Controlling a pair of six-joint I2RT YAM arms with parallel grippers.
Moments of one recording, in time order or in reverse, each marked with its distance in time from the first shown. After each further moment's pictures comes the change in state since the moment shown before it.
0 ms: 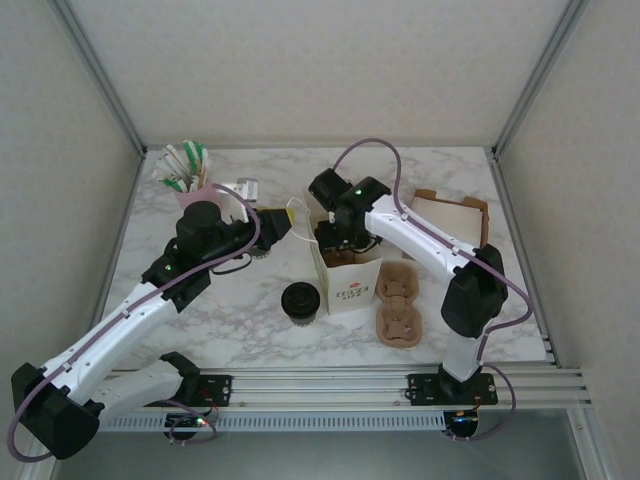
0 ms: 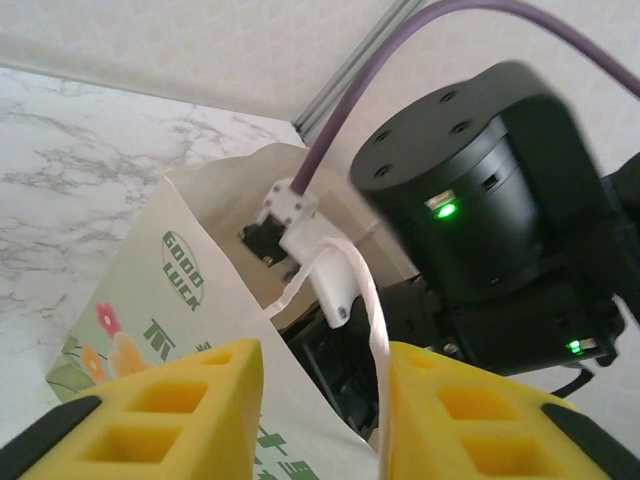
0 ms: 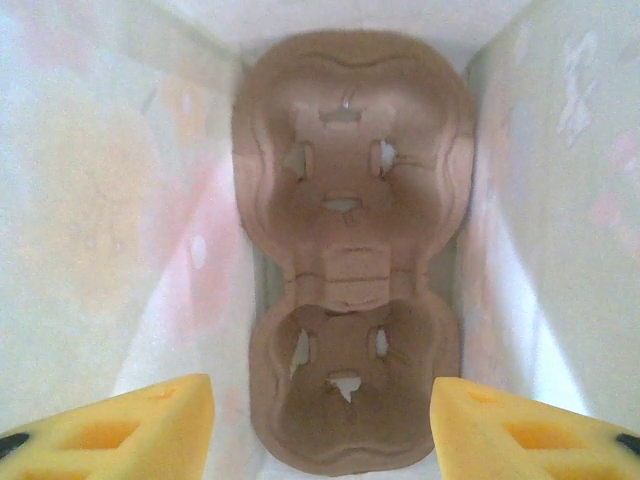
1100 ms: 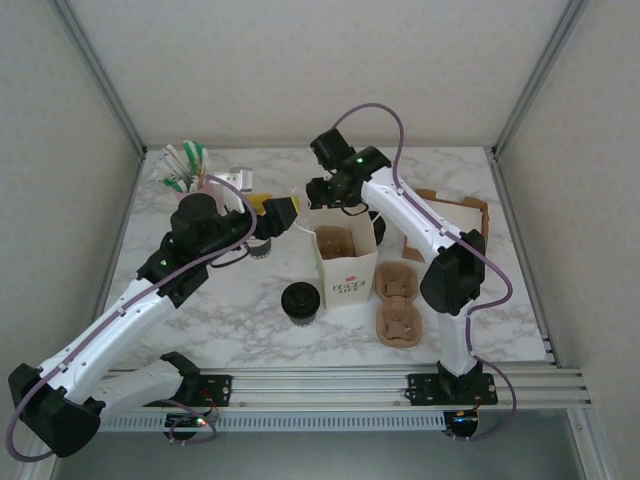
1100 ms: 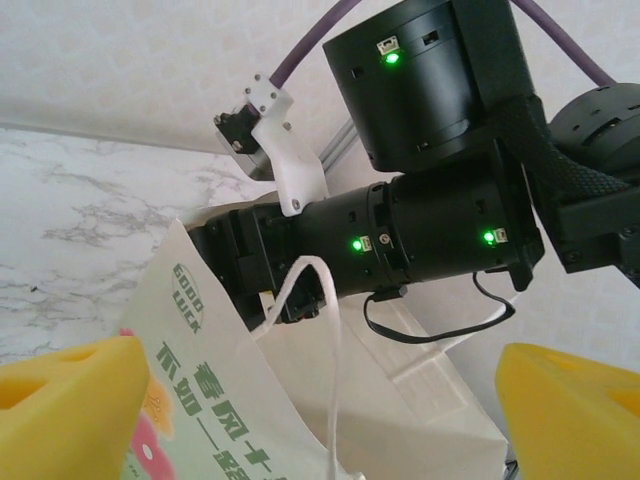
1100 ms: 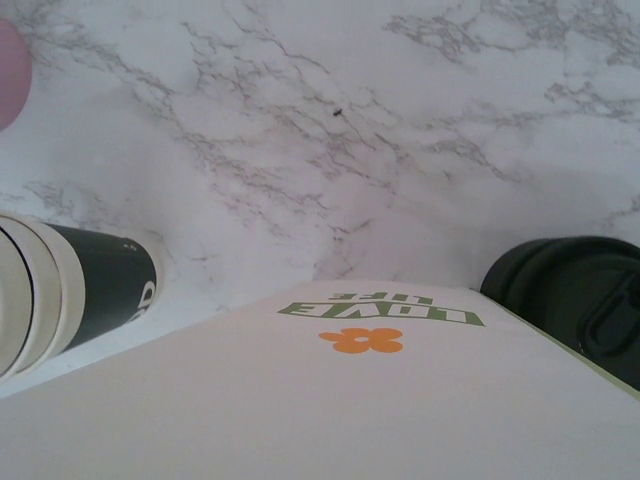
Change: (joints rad) left arm 0.001 0.007 0.076 -0.023 -0.078 0.039; right arm -0.100 0.205 0.351 0.085 0.014 -0.093
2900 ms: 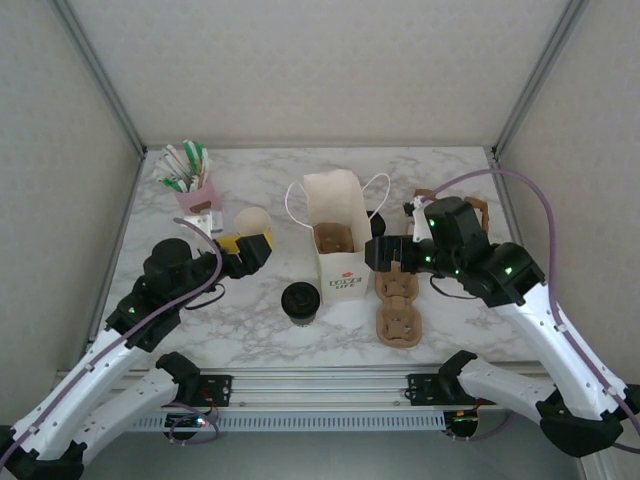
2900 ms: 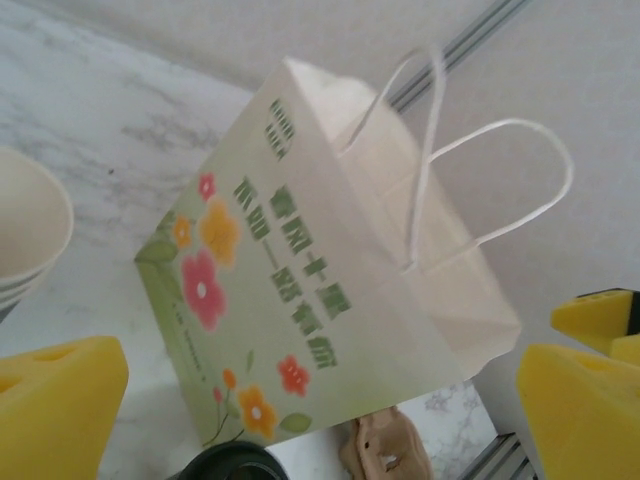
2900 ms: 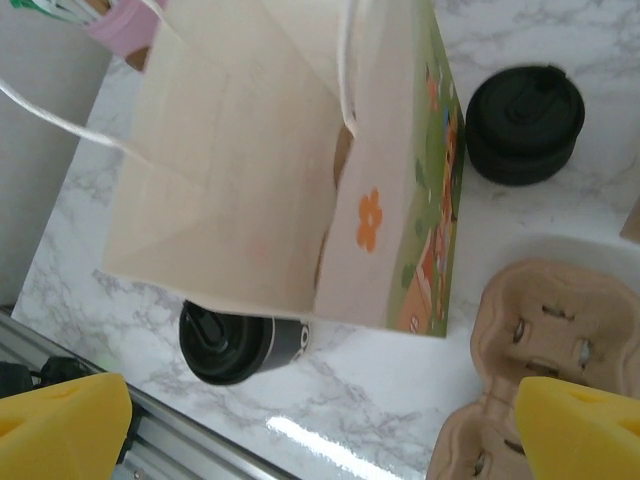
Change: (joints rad) left arm 0.000 -0.347 -0.225 -0.217 -0.070 -0.125; right arm -0.004 -1.048 -0.774 0.046 -0.152 0.086
